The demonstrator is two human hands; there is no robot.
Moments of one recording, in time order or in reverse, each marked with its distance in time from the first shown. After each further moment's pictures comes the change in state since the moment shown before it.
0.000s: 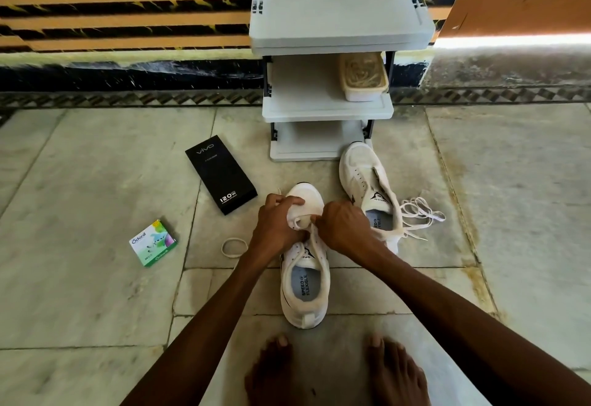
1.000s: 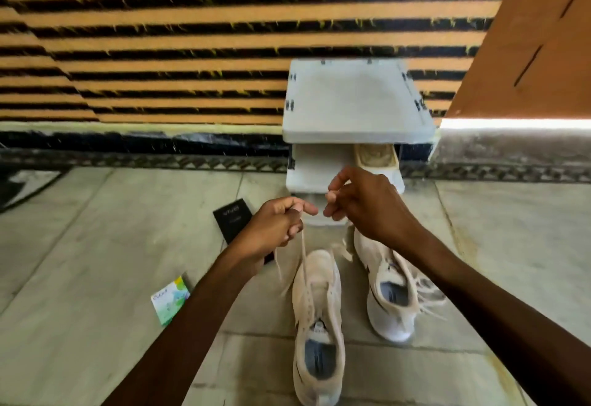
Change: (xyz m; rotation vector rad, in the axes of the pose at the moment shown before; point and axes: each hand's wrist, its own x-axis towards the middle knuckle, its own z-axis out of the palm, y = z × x) left_hand -0.020 0.102 -0.143 -0.513 -0.084 0.067; right_hand -0.005 -0.051 -0.169 0.458 0.255 -0.376
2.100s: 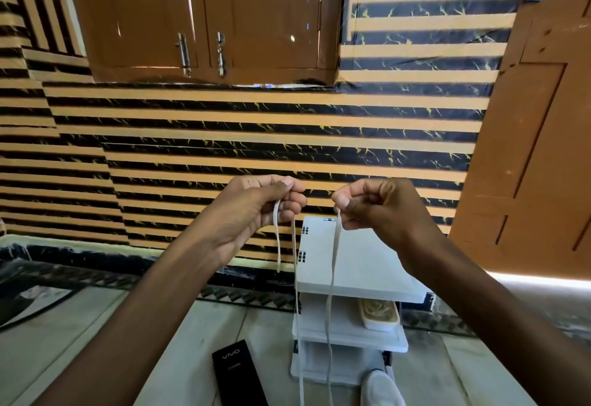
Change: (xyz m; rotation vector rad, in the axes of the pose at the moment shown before) left_hand -0.062 0.234 -0.095 -0.285 0.101 0.459; right_hand 0.035 -0.161 -0.134 0.466 0.224 -0.293
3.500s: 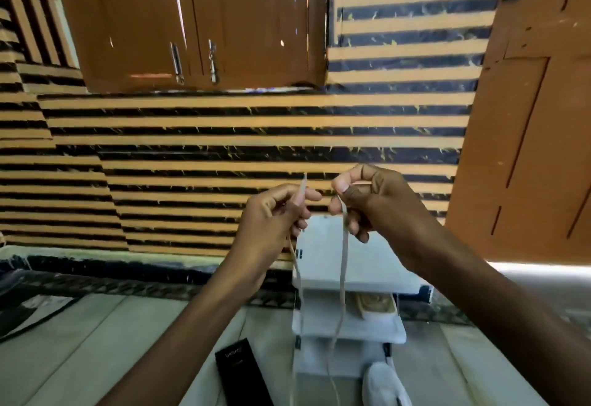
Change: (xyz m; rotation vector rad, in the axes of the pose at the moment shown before) left_hand -0.008 -0.039 0.037 0.217 0.085 0.349; right_hand -0.018 -0.017 -0.005 0.097 -0.065 0.043
